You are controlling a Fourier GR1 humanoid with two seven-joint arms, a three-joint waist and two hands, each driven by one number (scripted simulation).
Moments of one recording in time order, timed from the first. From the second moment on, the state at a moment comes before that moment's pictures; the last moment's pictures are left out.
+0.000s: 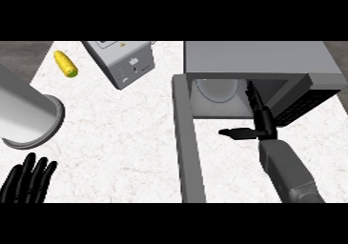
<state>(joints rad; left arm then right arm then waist) 0.56 0.01 -0.20 -2.36 -0.05 -0.12 -0.01 -0.65 -0.11 -0.29 -0.31 0.13 -0.05 -0.84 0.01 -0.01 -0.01</state>
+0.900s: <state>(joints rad) 0.36 0.07 -0.28 -2.20 -0.05 -0.24 0.05 -0.12 -0.10 -0.20 -0.74 0.03 0.24 -0.89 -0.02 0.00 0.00</state>
